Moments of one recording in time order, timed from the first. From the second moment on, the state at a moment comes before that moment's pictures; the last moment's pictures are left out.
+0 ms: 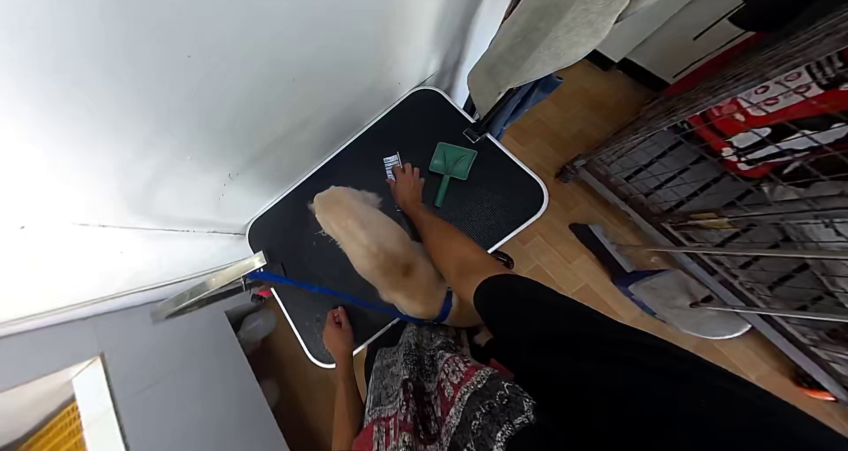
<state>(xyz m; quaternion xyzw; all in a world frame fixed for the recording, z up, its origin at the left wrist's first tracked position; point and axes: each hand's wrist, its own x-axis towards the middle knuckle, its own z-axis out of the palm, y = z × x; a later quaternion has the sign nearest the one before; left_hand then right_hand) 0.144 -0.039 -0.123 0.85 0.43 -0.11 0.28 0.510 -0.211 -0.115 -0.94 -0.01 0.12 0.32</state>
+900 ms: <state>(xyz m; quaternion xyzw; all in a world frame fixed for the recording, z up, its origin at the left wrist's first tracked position) 0.144 -0.020 -0.124 0.88 0.38 -0.14 0.25 0.542 -0.179 -0.119 -0.92 -0.15 0.25 0.28</state>
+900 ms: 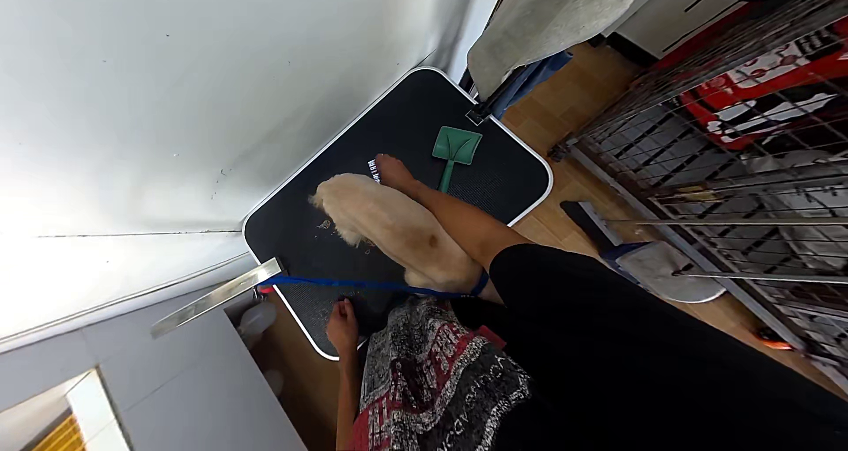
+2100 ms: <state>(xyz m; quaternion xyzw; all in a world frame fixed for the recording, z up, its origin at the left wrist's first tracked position) 0.145 -0.013 -0.123 0.88 0.37 -0.14 0.27 0.588 -0.151 -0.109 -0.87 -0.31 0.34 0.17</state>
